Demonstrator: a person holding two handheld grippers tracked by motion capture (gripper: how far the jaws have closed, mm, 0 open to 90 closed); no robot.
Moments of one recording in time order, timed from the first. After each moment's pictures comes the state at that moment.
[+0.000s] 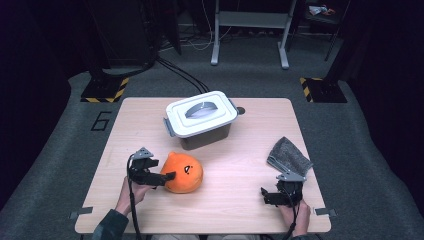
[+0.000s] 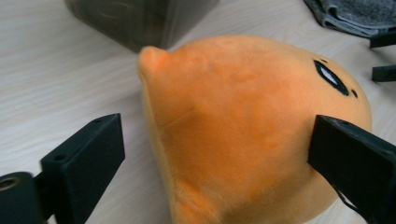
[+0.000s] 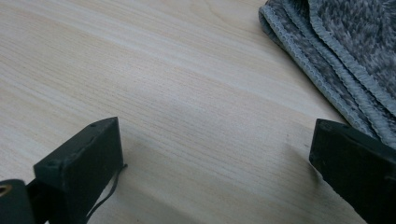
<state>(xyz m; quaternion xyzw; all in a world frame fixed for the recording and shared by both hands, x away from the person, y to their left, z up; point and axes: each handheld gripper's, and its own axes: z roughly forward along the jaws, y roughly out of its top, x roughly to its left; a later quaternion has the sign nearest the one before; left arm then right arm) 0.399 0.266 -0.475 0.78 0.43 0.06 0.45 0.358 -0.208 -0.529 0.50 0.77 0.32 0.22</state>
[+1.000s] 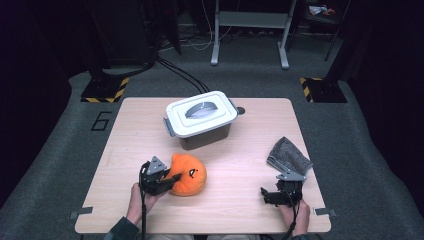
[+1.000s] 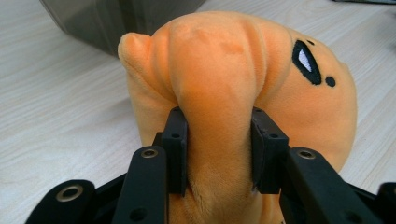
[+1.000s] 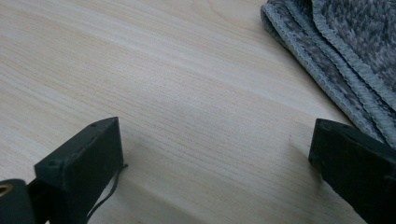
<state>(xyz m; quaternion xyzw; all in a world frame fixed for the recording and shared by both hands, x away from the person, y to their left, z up) 0.364 0.229 -0.476 0.80 0.39 0.17 0.41 0.360 -0.209 -0.529 0.50 0.77 0.32 0.22</state>
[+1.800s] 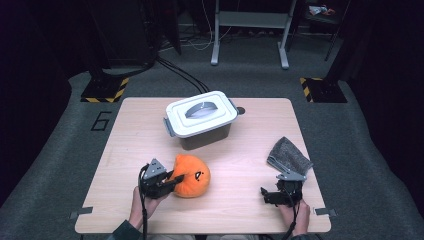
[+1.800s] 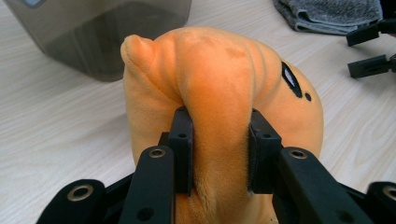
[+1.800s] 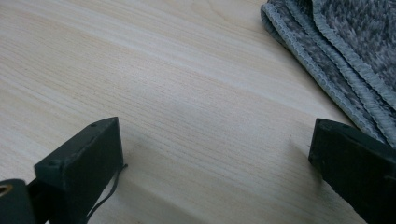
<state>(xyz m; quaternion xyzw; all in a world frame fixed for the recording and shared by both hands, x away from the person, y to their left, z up) 0.351 0.223 -0.465 0.79 0.38 0.16 0.46 0.360 -0.209 -0.529 0.50 0.77 0.33 0.21</state>
